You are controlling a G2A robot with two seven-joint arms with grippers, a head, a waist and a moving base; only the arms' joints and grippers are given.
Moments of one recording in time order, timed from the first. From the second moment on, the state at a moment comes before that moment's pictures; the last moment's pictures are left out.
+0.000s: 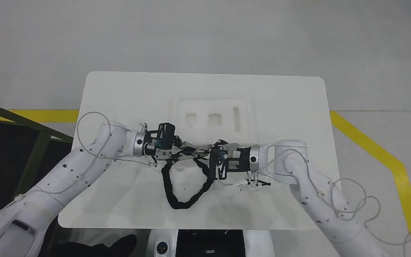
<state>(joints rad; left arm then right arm) 0.70 -0.81 -0.60 -1.35 1.44 -1.01 0.60 -1.05 -1.13 0.98 -1.82 -1.37 -0.89 0.30</state>
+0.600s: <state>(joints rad) 0.75 -0.80 -0.68 -1.40 1.47 -0.99 0.54 -1.05 -1.14 0.99 -1.75 -0.90 -0.74 0.55</state>
